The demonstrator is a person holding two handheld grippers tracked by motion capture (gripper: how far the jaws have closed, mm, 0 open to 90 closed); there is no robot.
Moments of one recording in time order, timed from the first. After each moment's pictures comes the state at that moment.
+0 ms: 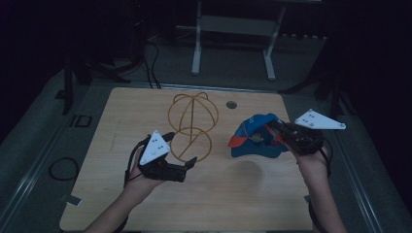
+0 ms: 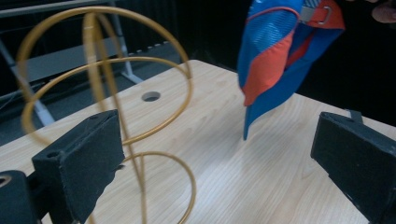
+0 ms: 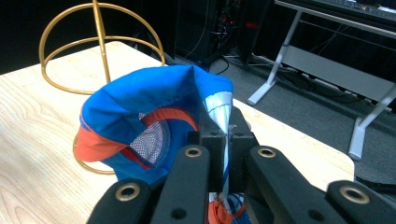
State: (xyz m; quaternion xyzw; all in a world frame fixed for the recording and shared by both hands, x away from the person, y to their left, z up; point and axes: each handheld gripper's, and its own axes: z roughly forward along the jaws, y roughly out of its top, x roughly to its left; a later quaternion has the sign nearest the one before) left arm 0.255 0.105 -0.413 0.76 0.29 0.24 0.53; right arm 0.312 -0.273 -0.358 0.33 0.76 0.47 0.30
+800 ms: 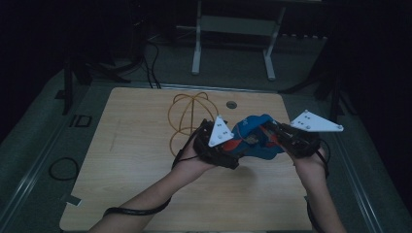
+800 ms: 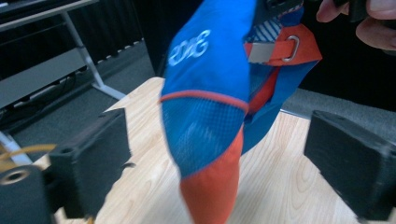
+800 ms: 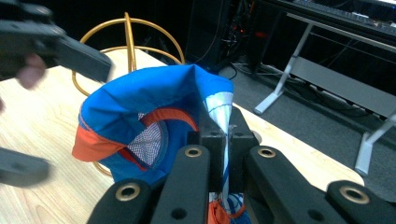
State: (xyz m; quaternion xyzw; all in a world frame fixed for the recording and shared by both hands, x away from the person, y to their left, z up) left arm 0.293 -0.015 -0.380 0.80 0.22 0.24 0.50; right arm 0.299 -0.256 -0.346 0.30 0.77 0.48 0.31
